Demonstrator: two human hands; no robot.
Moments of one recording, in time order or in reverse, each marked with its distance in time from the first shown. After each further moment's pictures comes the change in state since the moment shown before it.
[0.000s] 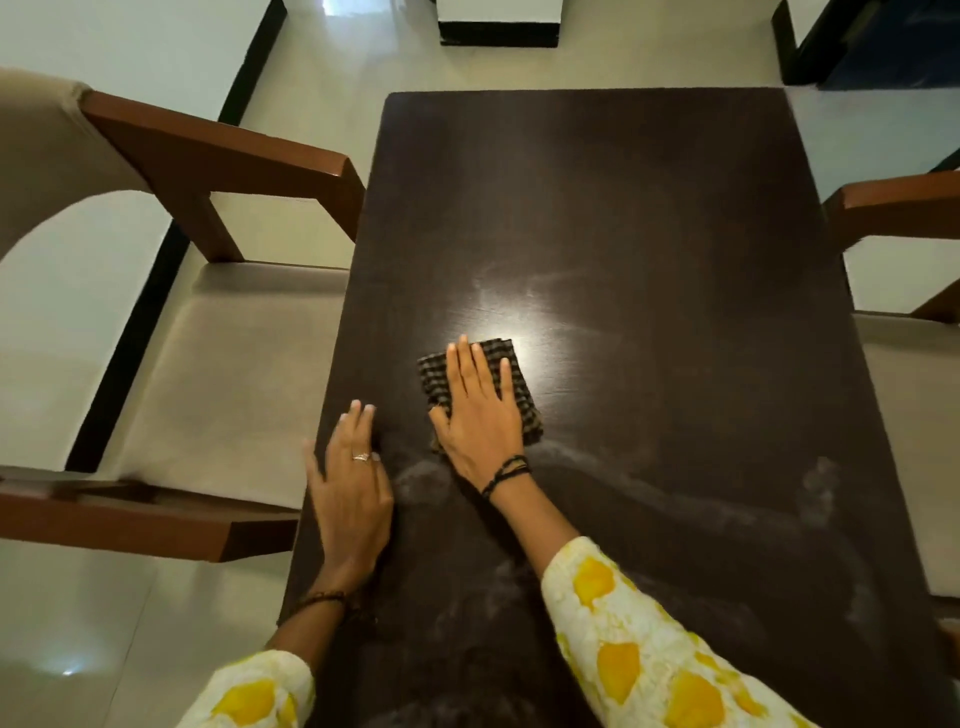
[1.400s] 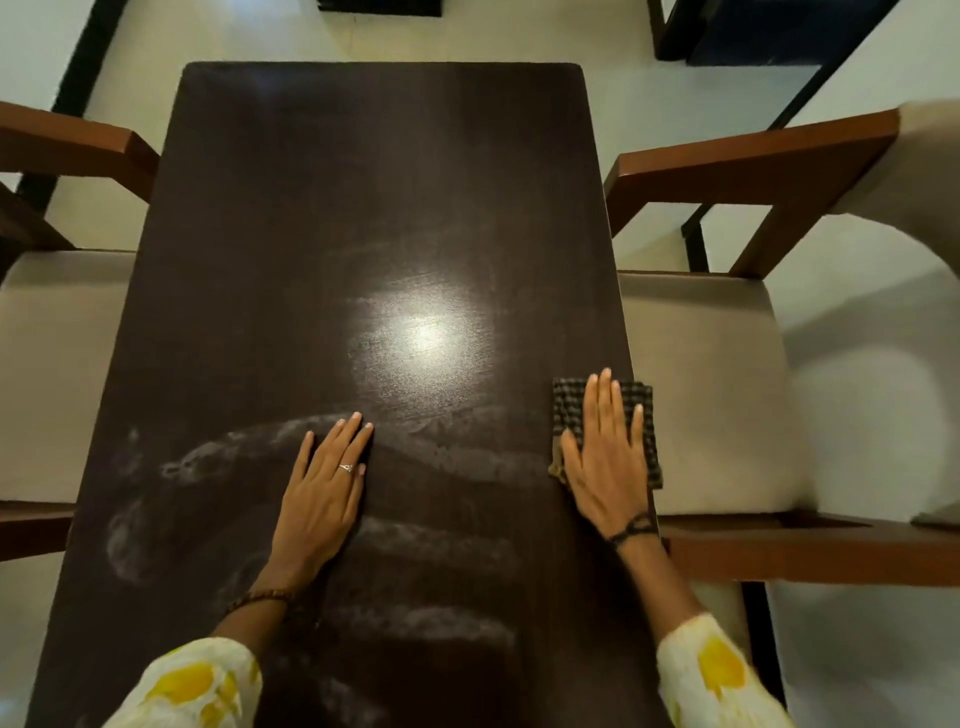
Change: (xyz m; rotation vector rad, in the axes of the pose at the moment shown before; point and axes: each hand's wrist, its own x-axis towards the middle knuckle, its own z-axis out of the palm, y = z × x) left_hand -0.060 0.156 0.052 0.068 -0.347 0.369; right_hand -0.166 0.317 -0.040 -0.098 0.058 0.350
